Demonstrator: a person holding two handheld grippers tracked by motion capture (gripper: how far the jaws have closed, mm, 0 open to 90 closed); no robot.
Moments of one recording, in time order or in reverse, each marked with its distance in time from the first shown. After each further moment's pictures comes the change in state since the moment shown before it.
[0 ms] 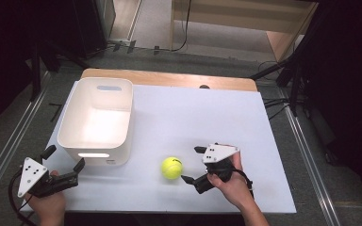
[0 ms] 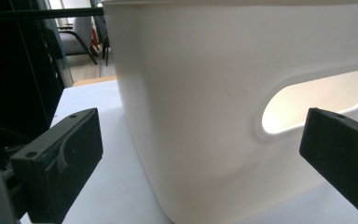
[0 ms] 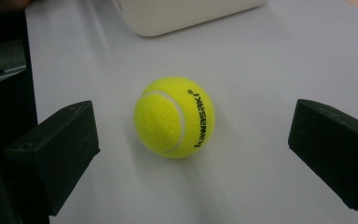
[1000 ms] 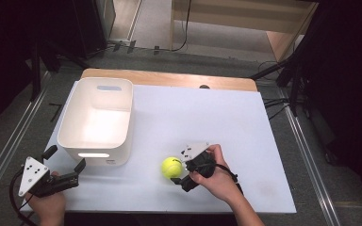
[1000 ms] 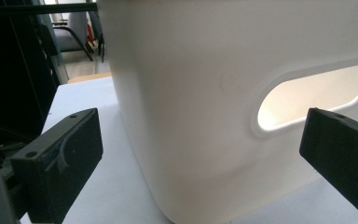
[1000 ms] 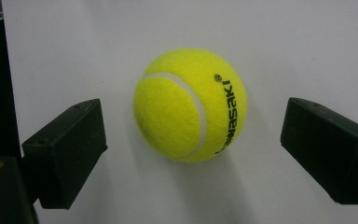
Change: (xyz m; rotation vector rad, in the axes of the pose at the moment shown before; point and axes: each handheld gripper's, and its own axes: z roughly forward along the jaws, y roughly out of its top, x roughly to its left) left arm 0.000 0.000 0.001 0.019 -0.015 -0.002; right arm 0.003 0.014 0.046 0.224 0.041 -0.053
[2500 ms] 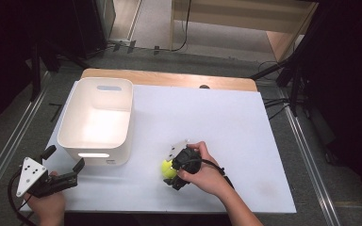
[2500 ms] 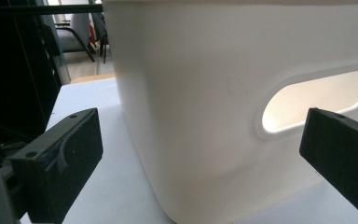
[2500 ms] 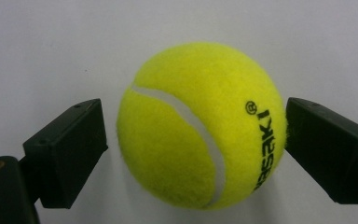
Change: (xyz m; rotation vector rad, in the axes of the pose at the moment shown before) left arm 0.002 0.000 -0.001 -0.010 0.009 -0.015; right arm -0.003 0.019 0.039 0.173 0.044 -0.055
